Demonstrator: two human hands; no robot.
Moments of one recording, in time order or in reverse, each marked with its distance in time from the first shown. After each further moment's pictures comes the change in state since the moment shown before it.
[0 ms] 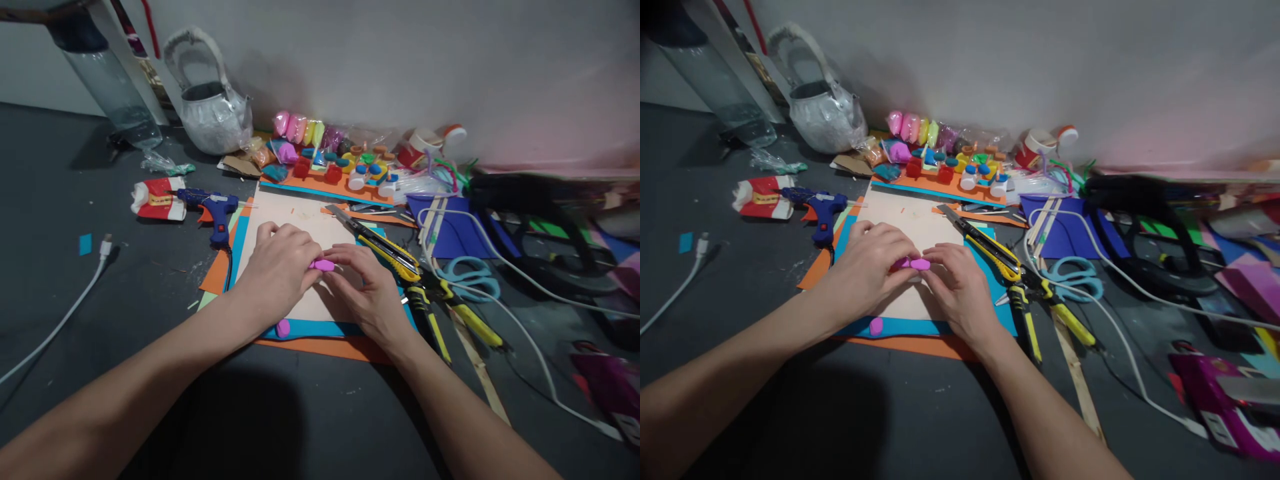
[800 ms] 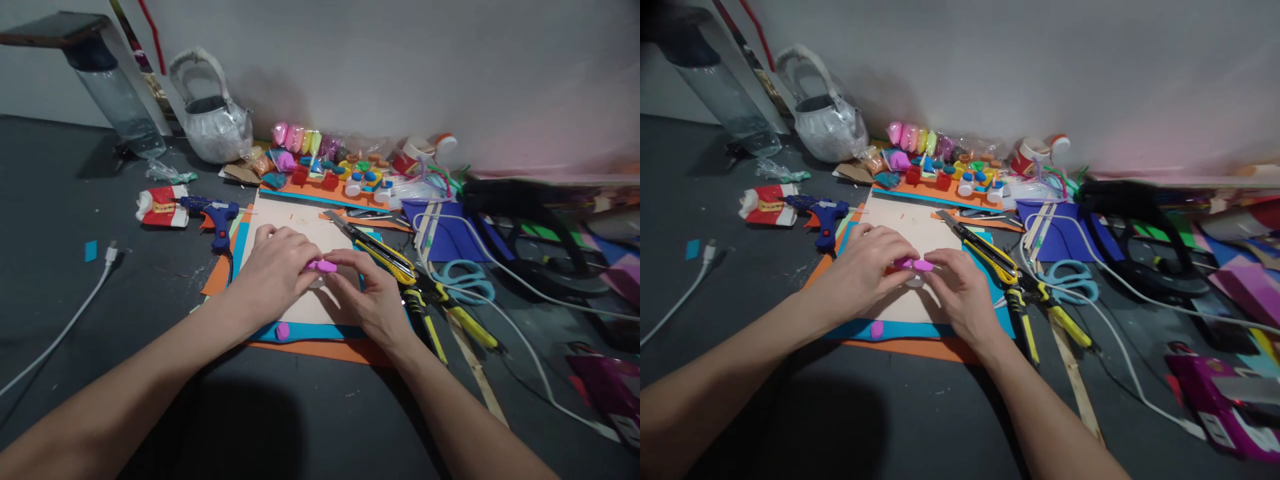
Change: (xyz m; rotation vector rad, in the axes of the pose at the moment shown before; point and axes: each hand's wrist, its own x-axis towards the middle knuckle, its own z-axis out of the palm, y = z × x) left_hand 0.000 -0.003 -0.007 -0.069 0.002 -0.001; right_hand 0.000 -0.006 -0.004 0.188 0.038 0.171
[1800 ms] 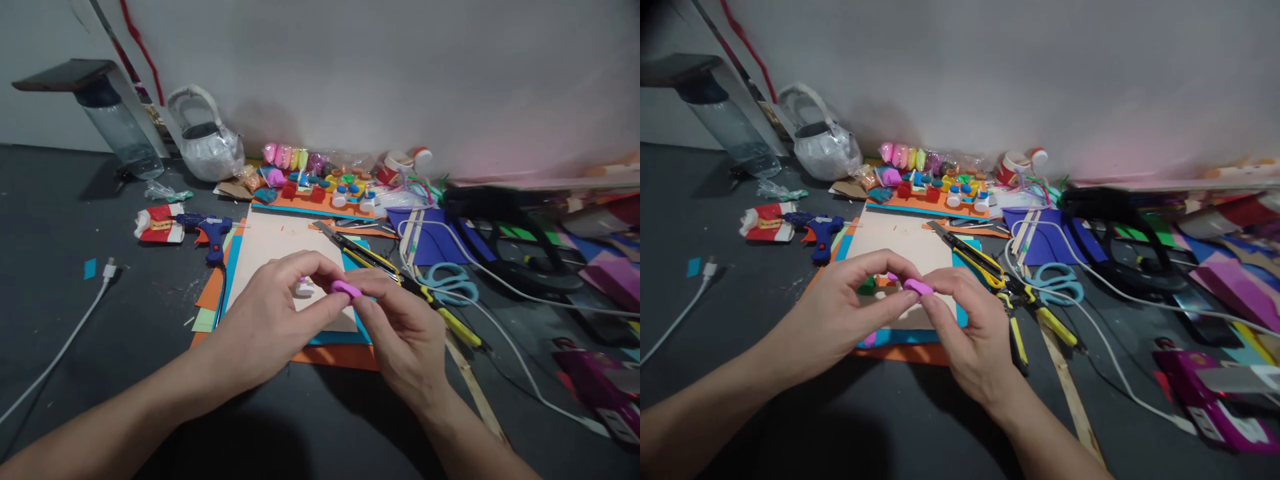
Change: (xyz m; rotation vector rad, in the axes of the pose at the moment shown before) left_hand -0.016 0.056 -0.032 -0.884 0.037 -0.205; right_hand -0.028 -0.047 -0.027 0.138 0.056 -0.176
